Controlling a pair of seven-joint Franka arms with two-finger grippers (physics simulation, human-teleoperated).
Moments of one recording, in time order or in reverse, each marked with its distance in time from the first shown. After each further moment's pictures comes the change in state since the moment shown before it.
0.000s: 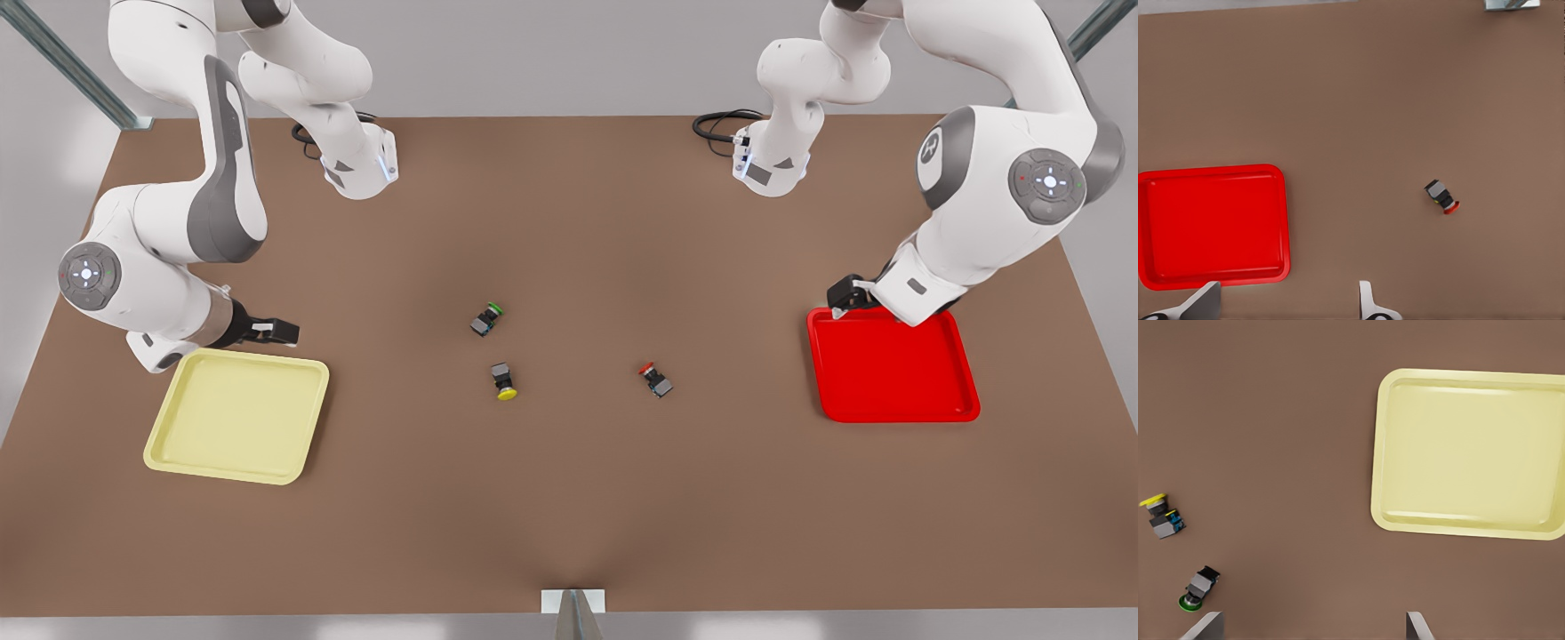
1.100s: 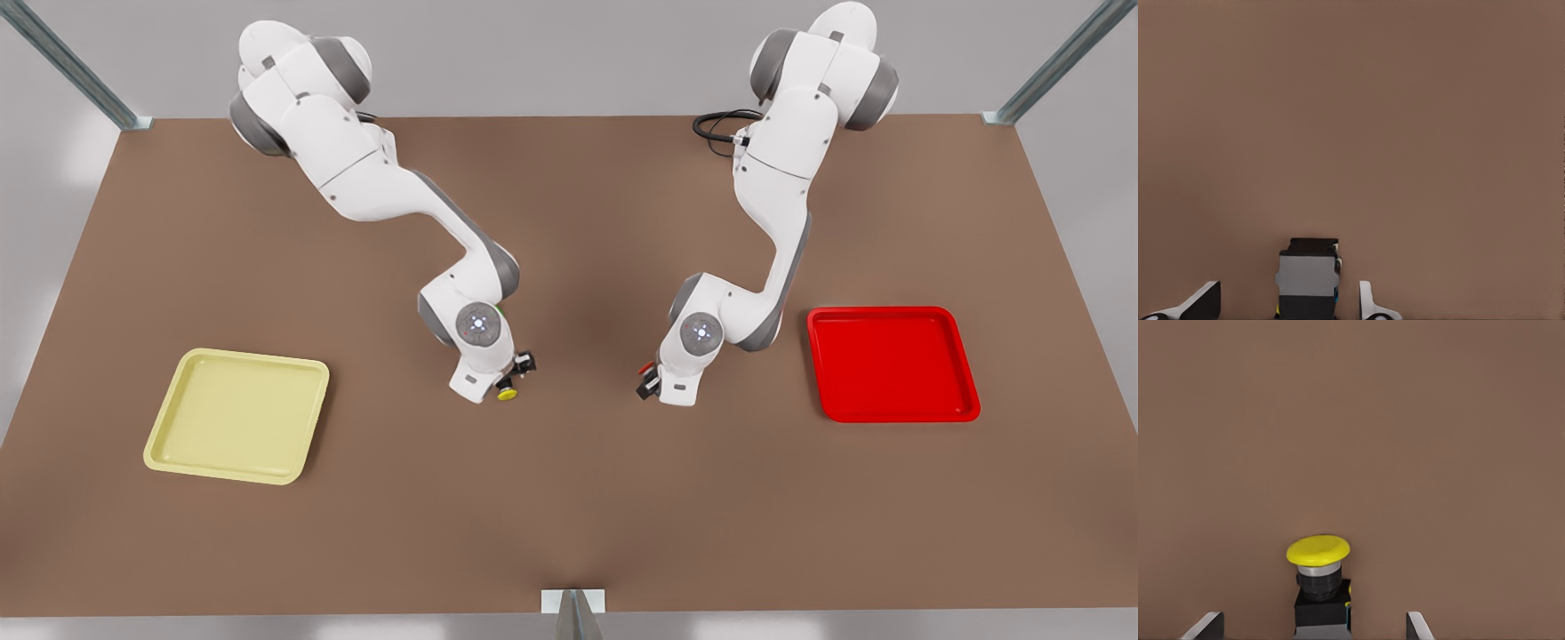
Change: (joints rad) left arm -0.319 0.504 -0.040 -0.359 -0.073 0.853 -1.011; right arm 0.297 0.523 0.293 0.019 -0.300 0.592 0.341
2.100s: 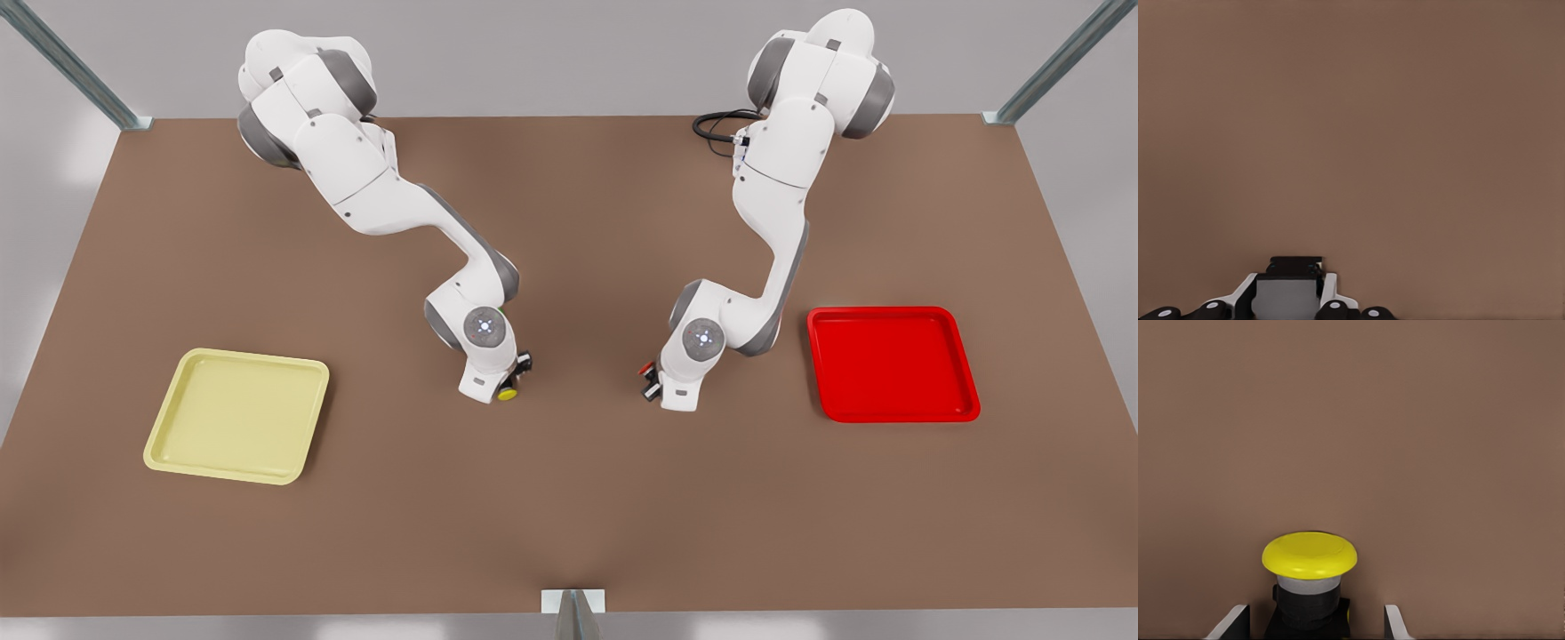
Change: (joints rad) left arm 0.005 0.034 0.000 0.018 -0.022 0.038 -0.001; right arm 0.019 0.050 -0.018 -0.055 -0.045 0.086 -0.050
